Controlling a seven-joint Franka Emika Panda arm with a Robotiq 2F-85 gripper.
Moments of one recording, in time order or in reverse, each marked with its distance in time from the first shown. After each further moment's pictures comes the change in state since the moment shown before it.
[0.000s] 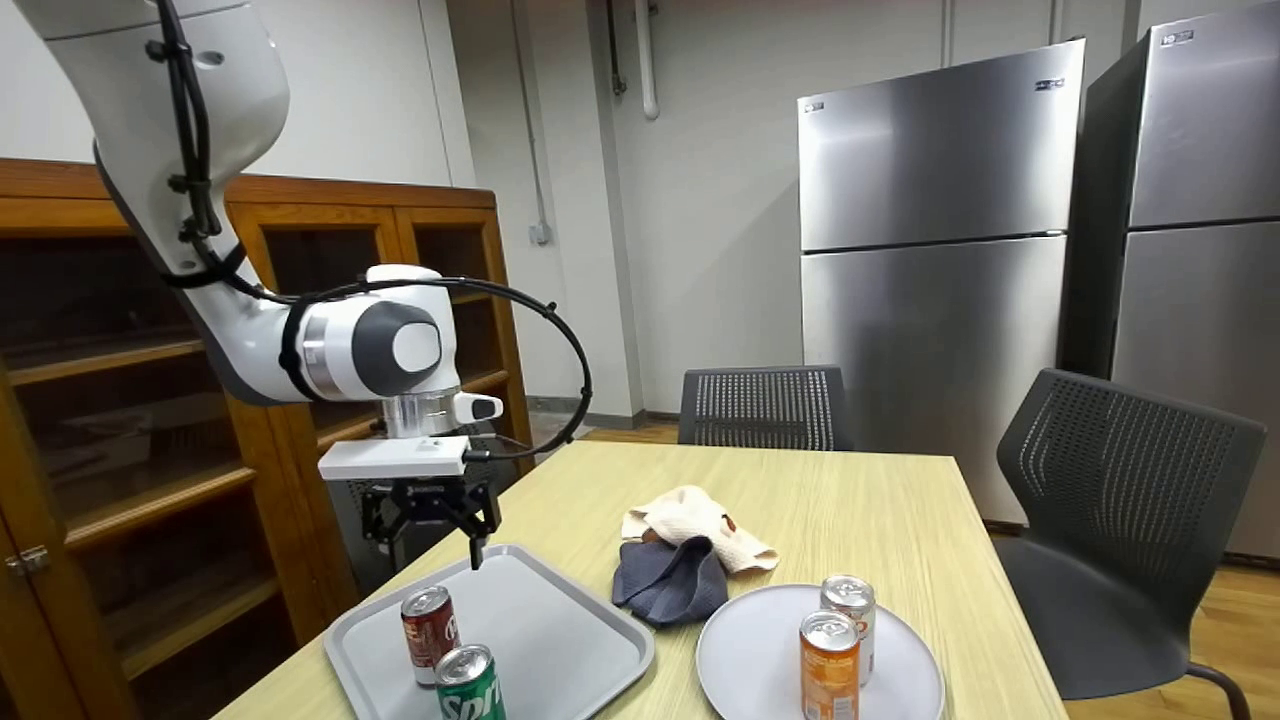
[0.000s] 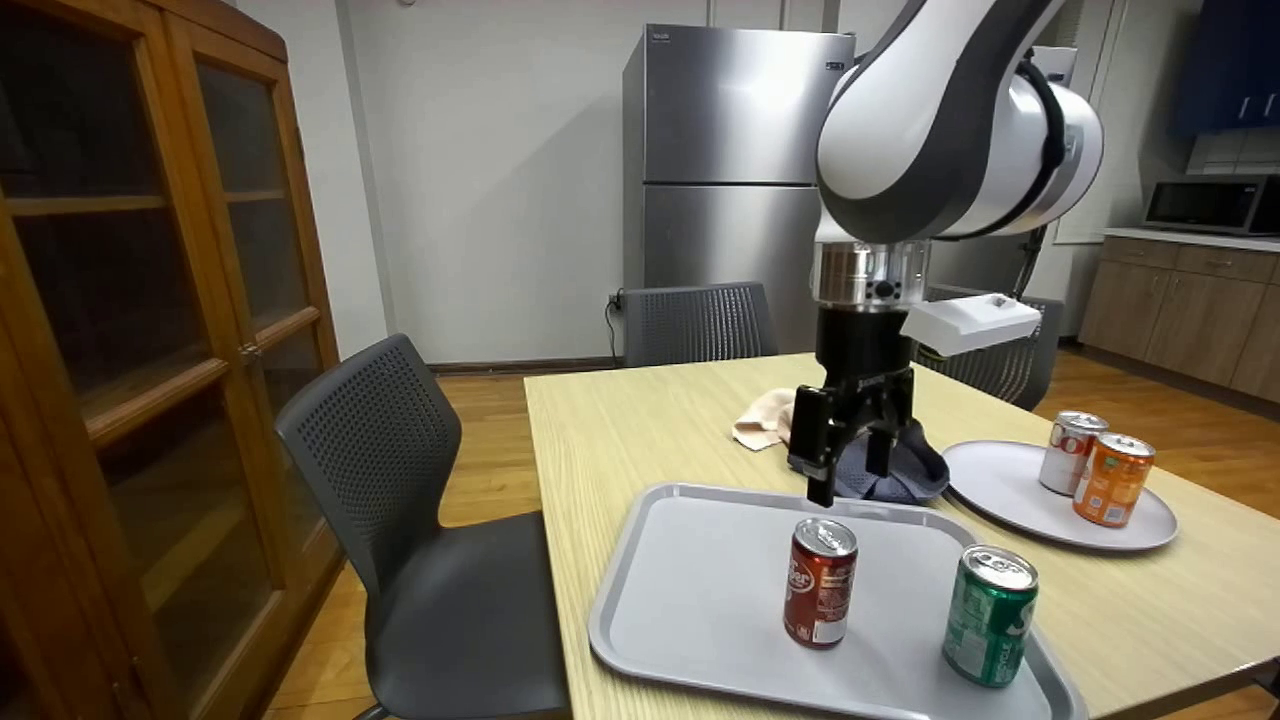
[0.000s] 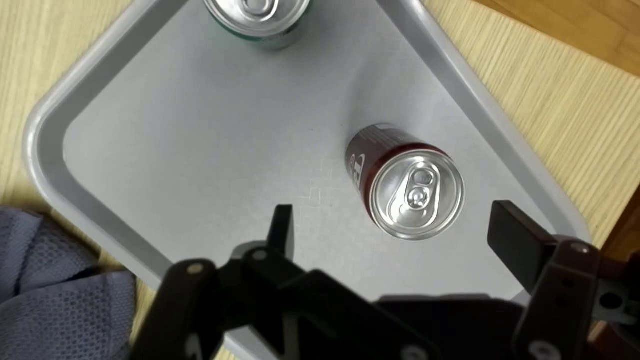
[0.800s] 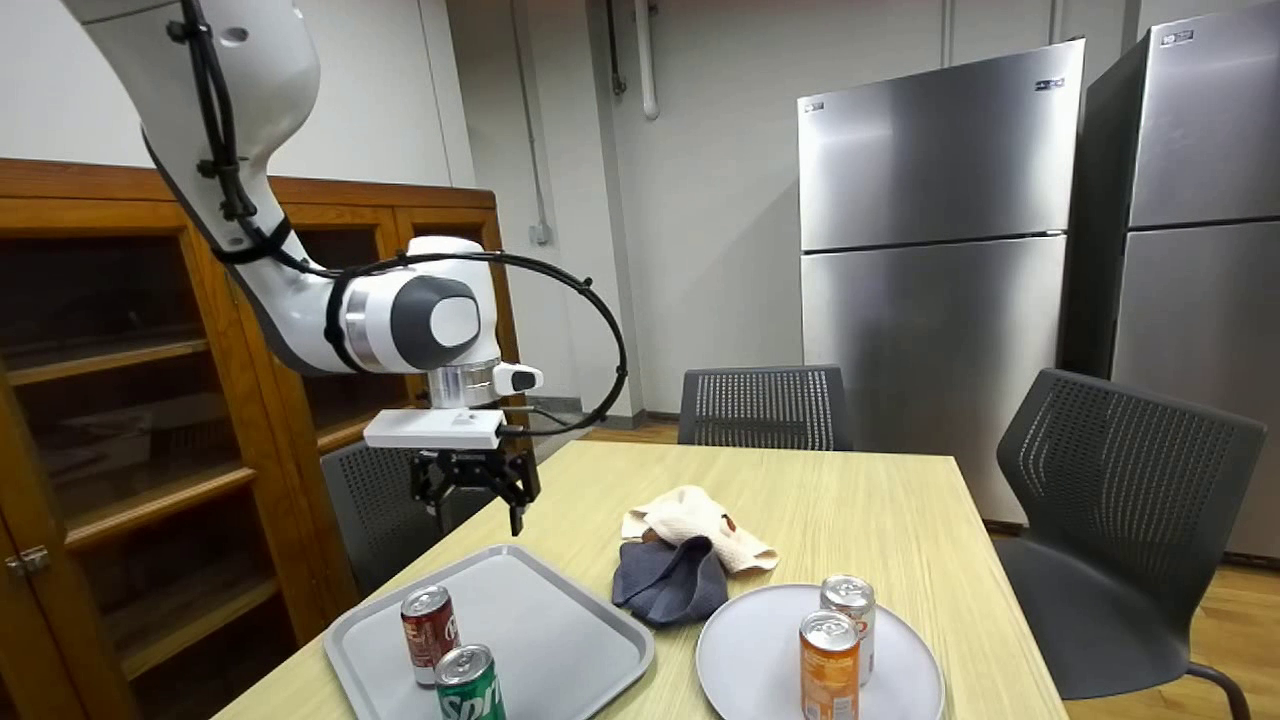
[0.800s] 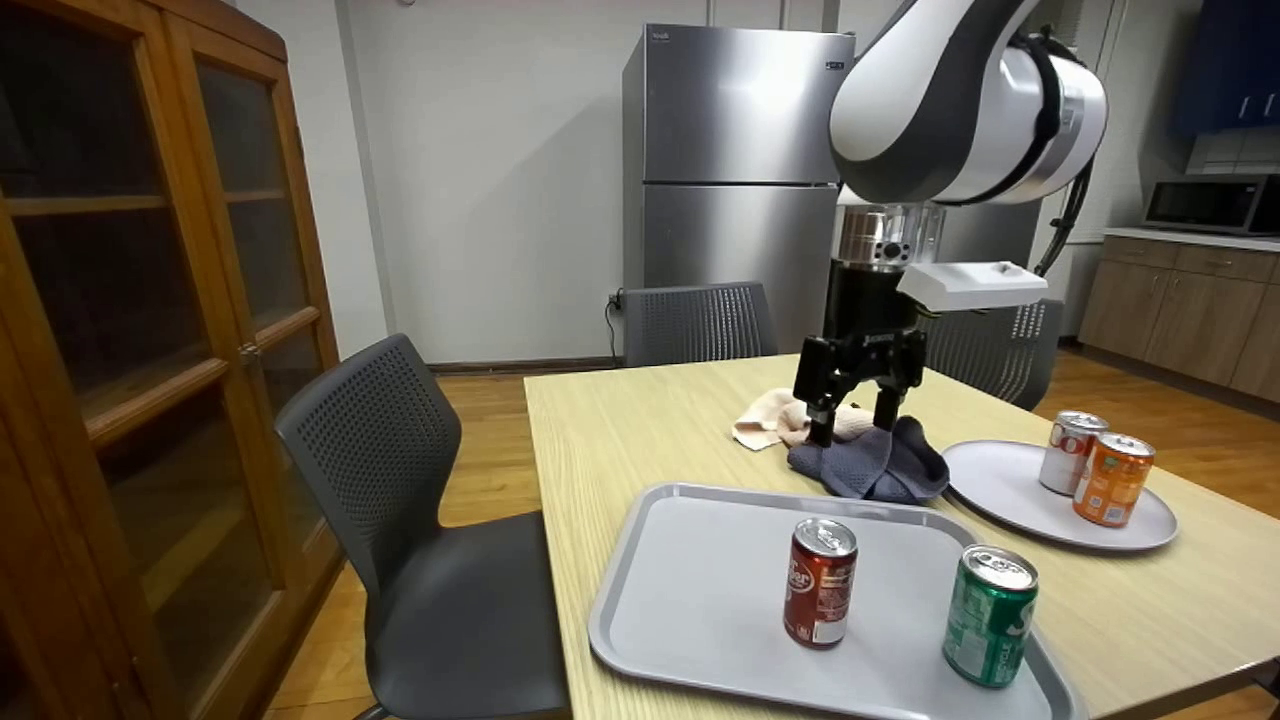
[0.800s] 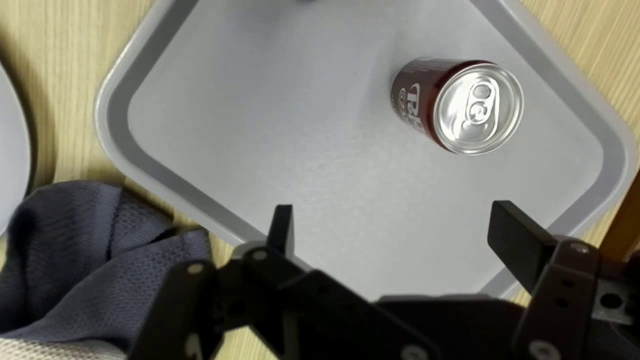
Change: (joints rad) arm -0.060 -0.011 -0.027 0.062 0.025 -0.002 0.029
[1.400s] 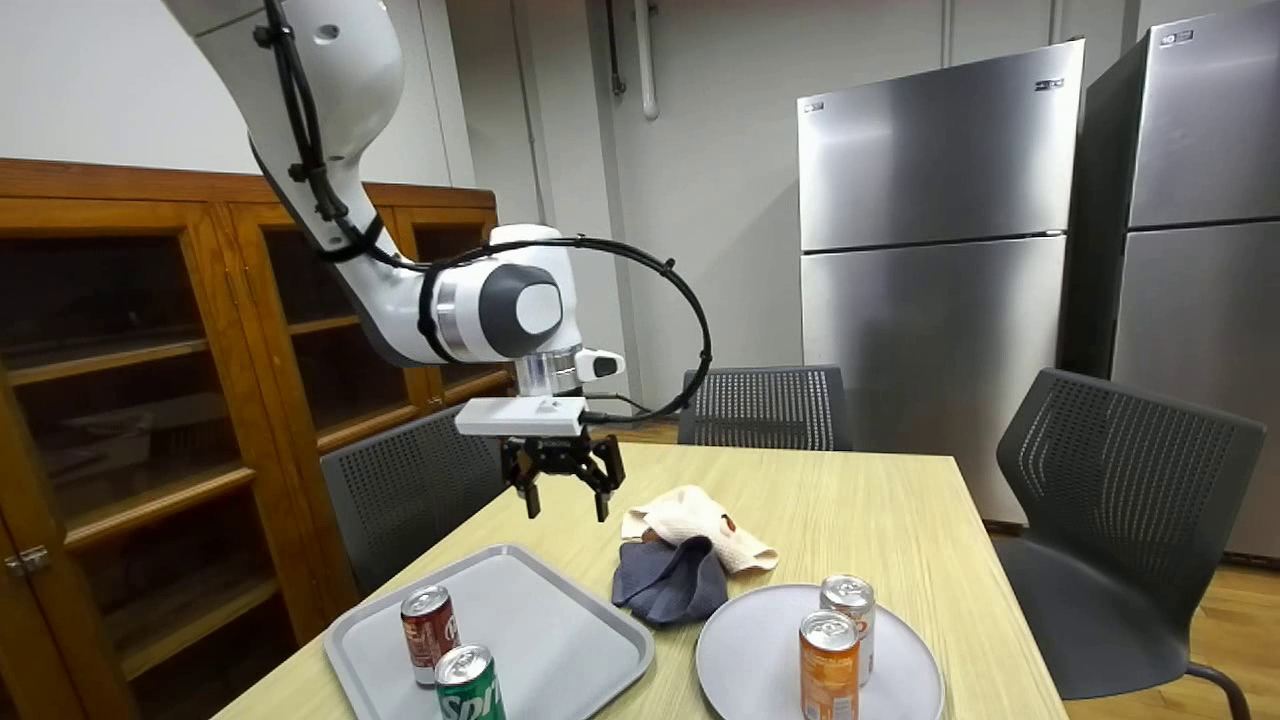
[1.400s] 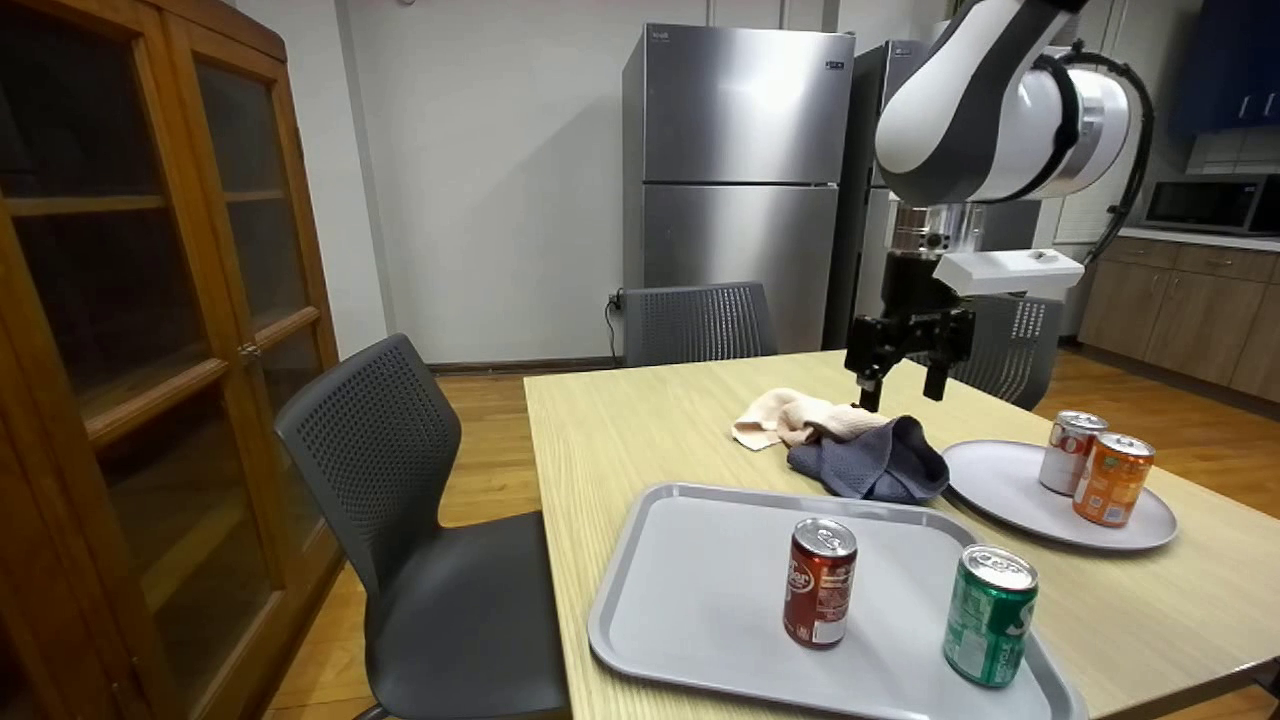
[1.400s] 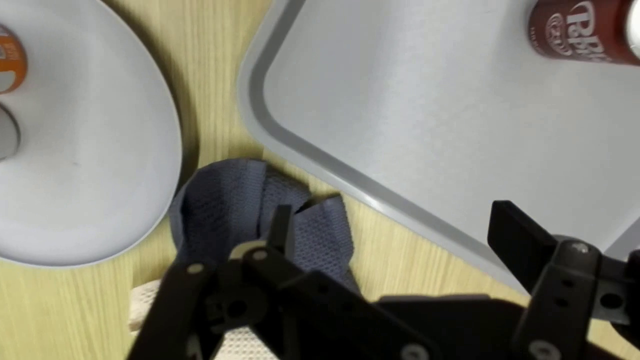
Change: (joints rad) arm -0.098 0.068 -0.088 0.106 -0.076 -0.003 0.034
